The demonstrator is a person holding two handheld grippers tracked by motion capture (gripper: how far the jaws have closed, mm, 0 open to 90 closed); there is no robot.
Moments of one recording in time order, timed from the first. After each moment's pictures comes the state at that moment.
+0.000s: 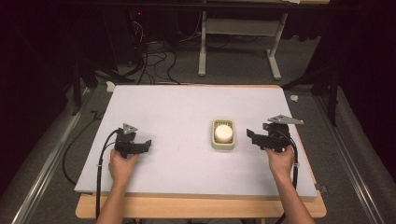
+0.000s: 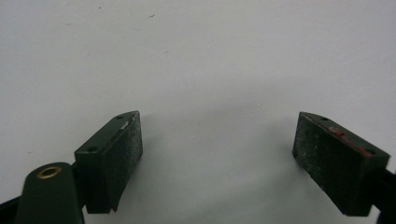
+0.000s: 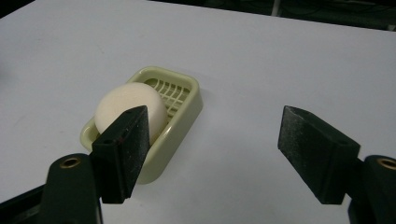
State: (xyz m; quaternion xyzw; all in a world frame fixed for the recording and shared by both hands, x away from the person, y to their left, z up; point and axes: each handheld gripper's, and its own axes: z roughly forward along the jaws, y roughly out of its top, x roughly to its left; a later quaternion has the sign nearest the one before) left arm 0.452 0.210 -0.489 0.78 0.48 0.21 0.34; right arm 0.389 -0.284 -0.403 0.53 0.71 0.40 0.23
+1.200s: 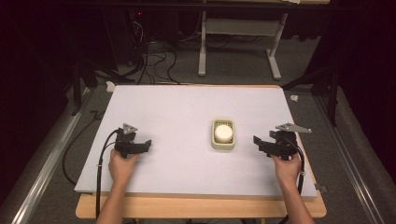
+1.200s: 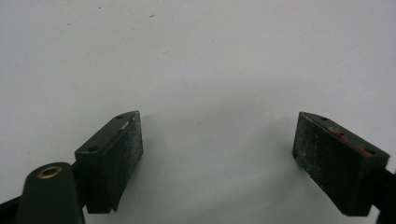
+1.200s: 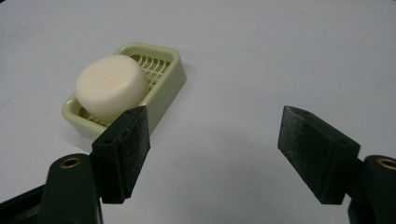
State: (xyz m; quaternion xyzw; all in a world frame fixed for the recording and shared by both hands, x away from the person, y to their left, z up) left arm 0.452 0.210 -0.489 0.78 0.48 0.21 0.34; right arm 0.371 -0.305 -0.420 0.55 0.70 0.39 0.23
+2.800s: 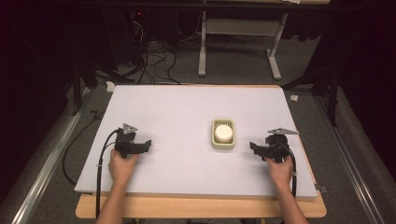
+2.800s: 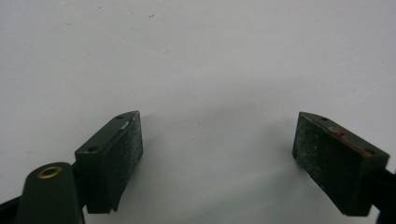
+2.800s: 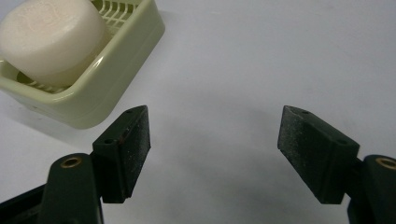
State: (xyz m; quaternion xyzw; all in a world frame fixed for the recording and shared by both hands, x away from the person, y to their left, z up) left arm 0.452 0.210 -0.489 0.78 0.48 0.21 0.34; right arm 0.388 -0.302 -0.463 0.58 0.71 0.34 0.20
